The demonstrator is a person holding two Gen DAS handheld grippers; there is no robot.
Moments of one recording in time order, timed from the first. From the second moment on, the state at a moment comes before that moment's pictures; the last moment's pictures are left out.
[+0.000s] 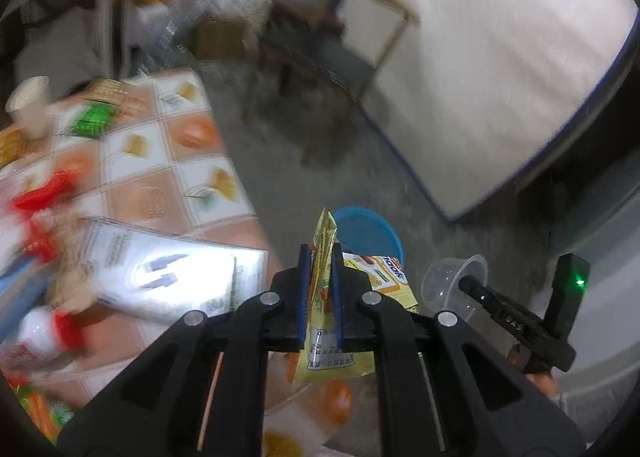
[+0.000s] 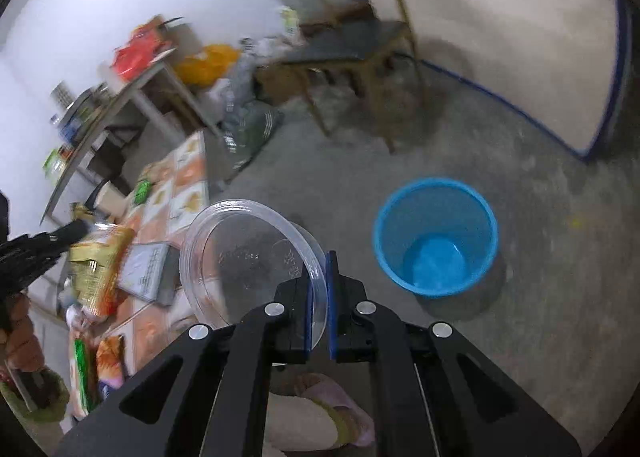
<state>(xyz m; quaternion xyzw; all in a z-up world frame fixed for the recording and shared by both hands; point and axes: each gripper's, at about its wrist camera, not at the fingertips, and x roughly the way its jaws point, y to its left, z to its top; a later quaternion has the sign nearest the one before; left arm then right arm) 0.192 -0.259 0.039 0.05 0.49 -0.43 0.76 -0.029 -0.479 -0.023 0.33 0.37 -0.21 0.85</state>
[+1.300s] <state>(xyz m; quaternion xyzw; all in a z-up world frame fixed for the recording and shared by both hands) 0.170 -0.258 0.067 0.06 0.43 -0.49 0.76 -0.082 -0.520 -0.034 0.28 0.35 -0.28 0.85</state>
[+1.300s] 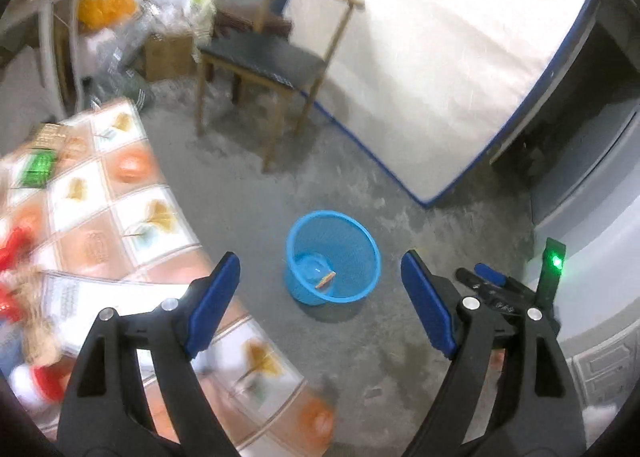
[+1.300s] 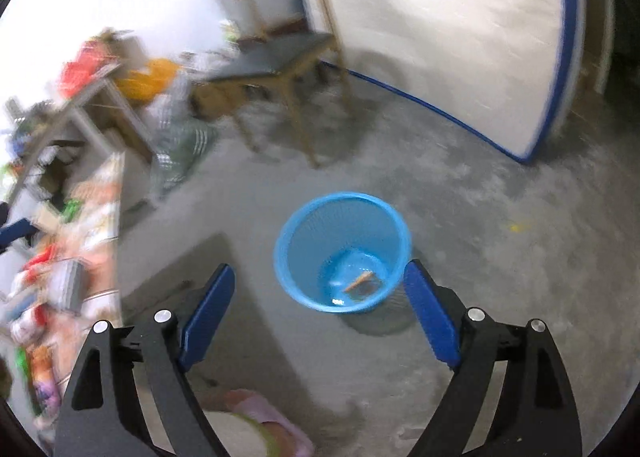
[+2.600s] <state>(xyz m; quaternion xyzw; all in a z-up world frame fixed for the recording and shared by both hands) 0.092 0.133 -0.054 -0.19 0.44 -0.27 0.84 0.054 -0.169 -0.033 0.16 0.59 0.13 0.78</state>
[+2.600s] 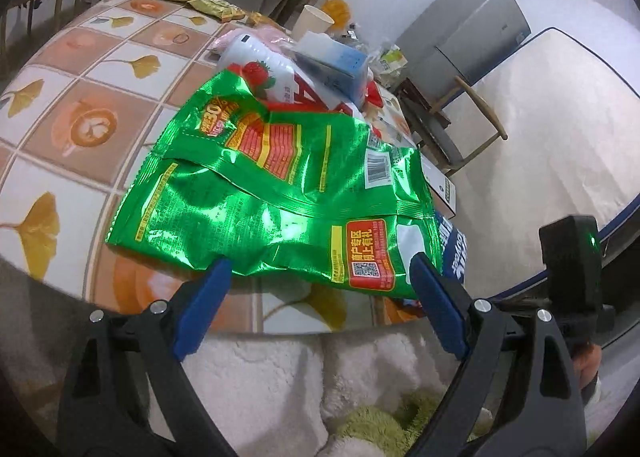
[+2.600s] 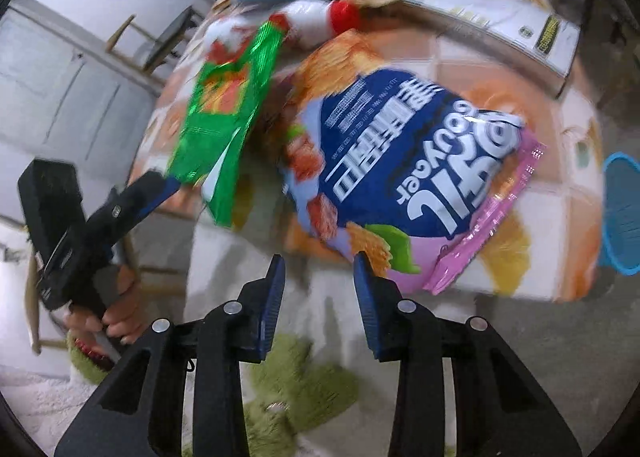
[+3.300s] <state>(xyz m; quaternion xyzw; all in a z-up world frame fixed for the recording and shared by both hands) 0.088 0.151 -0.018 -0.17 0.43 -0.30 0.84 0.060 -0.167 -0.002 0.06 0.60 0.12 0.79</state>
